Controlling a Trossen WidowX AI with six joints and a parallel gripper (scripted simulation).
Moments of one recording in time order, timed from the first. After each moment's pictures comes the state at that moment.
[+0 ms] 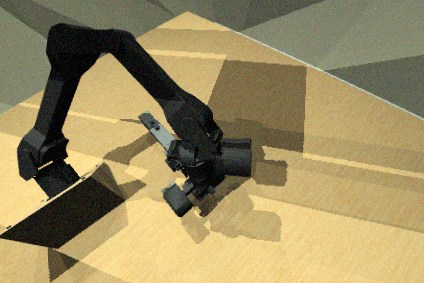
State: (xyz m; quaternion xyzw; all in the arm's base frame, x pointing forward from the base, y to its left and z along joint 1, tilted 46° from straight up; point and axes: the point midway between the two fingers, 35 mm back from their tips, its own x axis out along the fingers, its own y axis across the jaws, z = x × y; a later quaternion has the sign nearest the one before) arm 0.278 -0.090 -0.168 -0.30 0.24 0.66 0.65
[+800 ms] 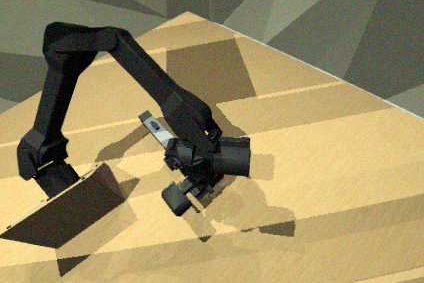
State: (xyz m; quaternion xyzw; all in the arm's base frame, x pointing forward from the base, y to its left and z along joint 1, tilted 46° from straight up) arm 0.276 -0.095 -0.163 -0.30 0.24 0.66 0.65
